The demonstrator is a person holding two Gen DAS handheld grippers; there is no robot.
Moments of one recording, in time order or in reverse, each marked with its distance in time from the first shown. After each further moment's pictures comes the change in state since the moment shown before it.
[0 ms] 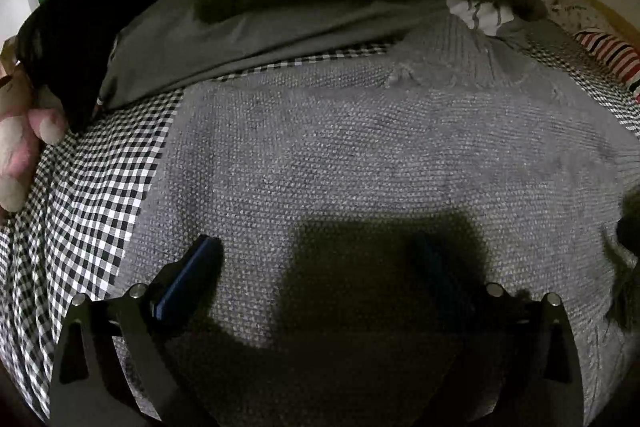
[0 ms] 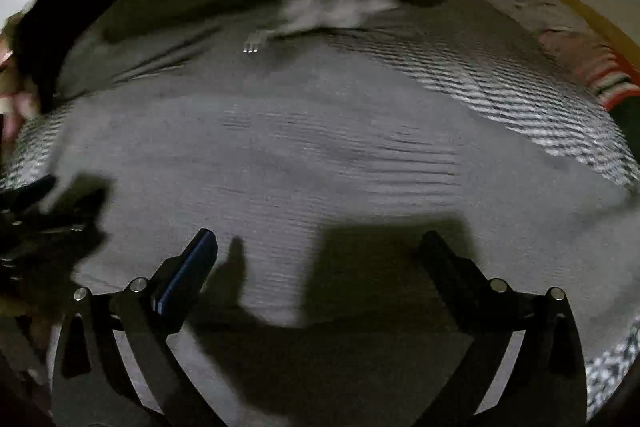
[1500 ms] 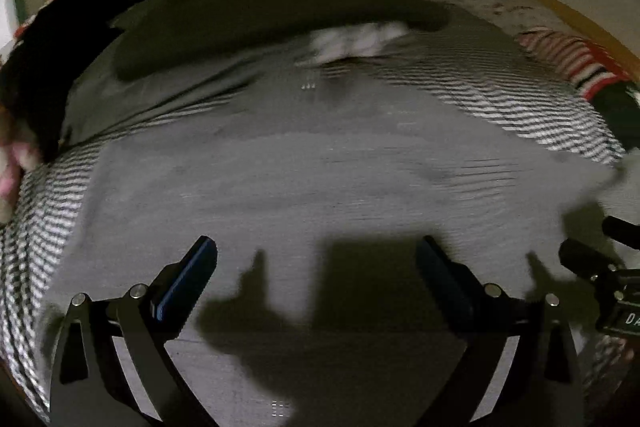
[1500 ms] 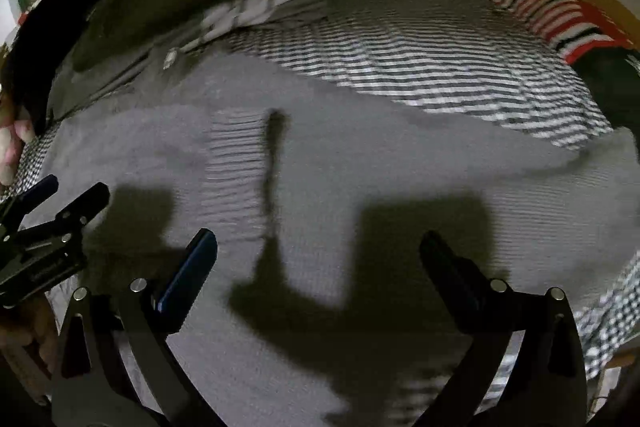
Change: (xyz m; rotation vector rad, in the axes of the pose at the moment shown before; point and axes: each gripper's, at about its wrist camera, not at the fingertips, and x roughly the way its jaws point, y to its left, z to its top) left arm -0.075 -0.157 0.026 0.034 -0.032 -0.116; right arm -0.052 -0.145 -0.011 0.132 0.068 -0.038
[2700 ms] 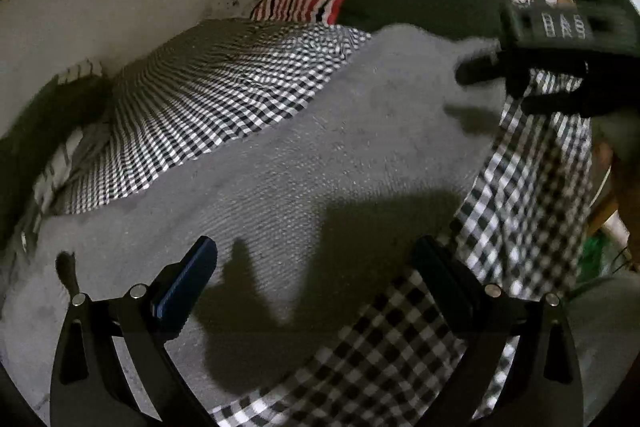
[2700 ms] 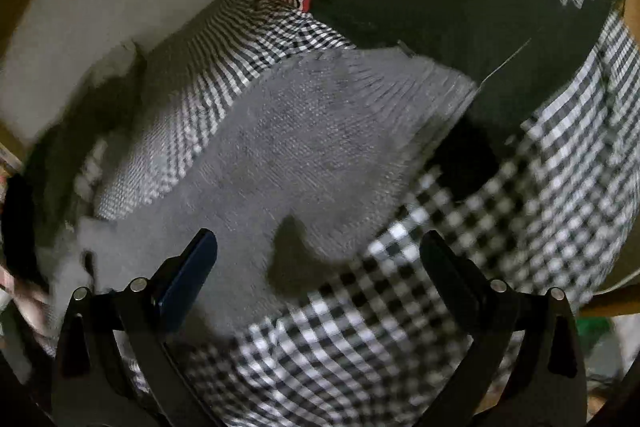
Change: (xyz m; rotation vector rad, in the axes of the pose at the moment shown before) left arm -0.020 -0.357 -0.049 0.553 -0.077 -0.297; right arm -0.041 -0.363 -0.047 0.559 -0.065 0.056
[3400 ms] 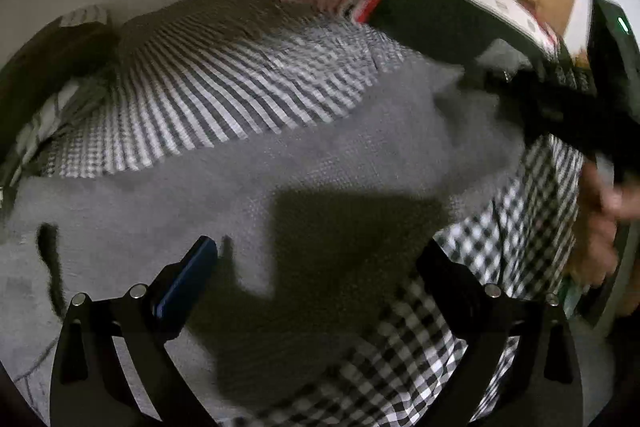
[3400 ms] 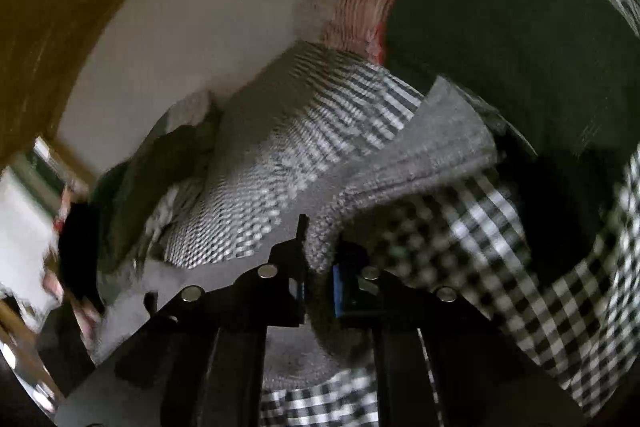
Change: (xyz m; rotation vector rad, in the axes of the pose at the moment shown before) left arm -0.005 0.048 0.015 -0.212 0.031 -0.107; right arm 0.004 0.031 0.019 -0.099 -0.216 0.267
